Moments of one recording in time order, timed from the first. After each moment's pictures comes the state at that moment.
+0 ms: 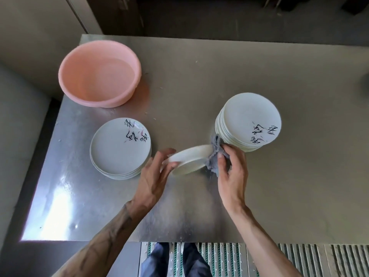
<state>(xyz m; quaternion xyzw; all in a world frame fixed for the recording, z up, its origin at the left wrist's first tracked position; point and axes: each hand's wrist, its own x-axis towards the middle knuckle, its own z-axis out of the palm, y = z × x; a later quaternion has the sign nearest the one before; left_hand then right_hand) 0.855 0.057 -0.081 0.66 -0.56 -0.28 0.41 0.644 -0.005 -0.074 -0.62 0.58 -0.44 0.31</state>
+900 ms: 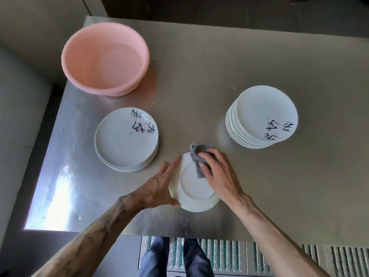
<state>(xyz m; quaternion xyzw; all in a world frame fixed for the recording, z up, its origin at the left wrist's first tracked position) 0.887 0.082 -0.139 0.60 -0.64 -0.47 0.10 0.655 -0.008 -0.123 -0.82 0.49 -0.12 0.26</state>
